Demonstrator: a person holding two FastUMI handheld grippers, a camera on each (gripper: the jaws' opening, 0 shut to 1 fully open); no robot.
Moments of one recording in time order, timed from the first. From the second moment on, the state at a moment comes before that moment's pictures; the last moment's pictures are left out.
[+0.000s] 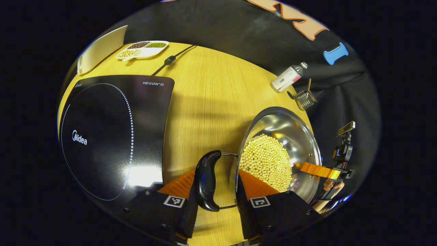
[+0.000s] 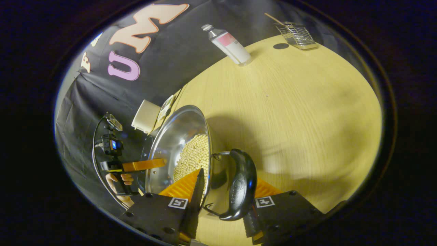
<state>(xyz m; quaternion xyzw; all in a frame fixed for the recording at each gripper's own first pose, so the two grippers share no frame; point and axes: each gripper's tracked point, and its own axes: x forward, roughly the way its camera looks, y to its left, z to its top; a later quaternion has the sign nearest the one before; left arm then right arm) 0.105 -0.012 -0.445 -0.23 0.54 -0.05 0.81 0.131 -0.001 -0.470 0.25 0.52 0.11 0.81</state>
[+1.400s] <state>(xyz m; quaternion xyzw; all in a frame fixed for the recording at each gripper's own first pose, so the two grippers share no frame) 0.038 0.172 -0.375 -0.22 0.48 0.01 0.85 0.112 0.201 -0.446 0.24 0.49 0.17 0.82</state>
